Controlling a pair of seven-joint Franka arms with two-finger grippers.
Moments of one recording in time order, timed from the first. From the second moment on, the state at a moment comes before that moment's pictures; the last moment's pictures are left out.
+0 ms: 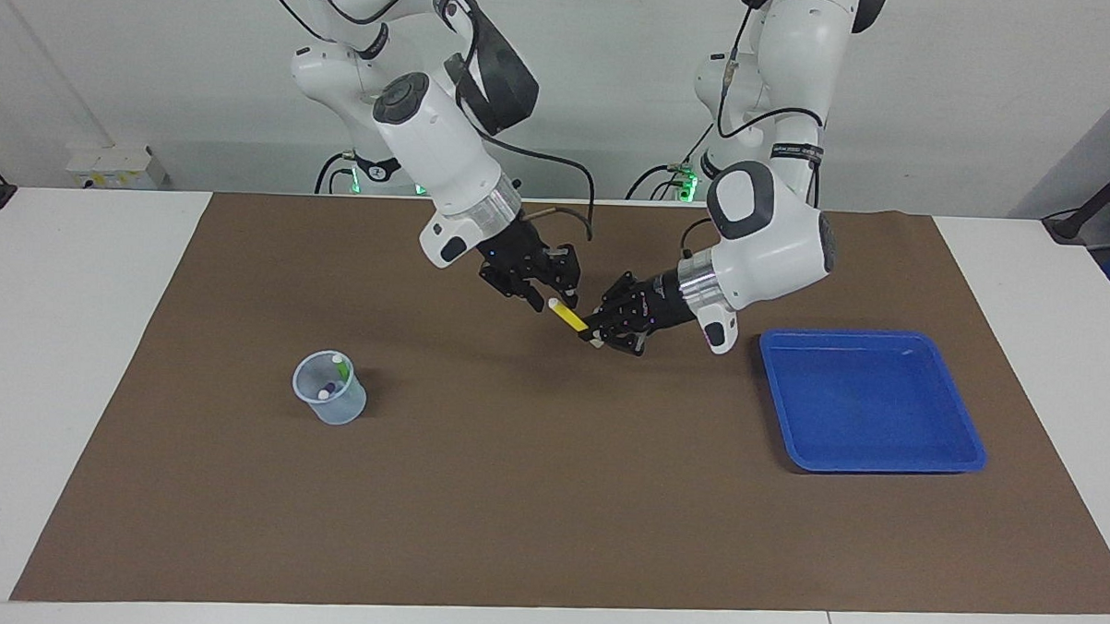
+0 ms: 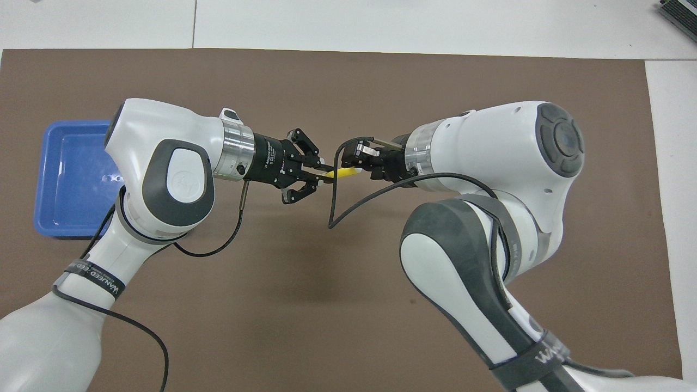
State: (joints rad) left arm -0.21 0.29 -0.22 -1.79 -0.95 2.12 -1.35; right arm 0.26 0.20 0.22 -1.73 0.44 2.23 0.52
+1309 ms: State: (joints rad) left arm -0.21 0.29 -0.22 -1.79 -0.96 2.12 -1.35; right arm 0.26 0.21 0.22 -1.73 0.44 2.24 0.46
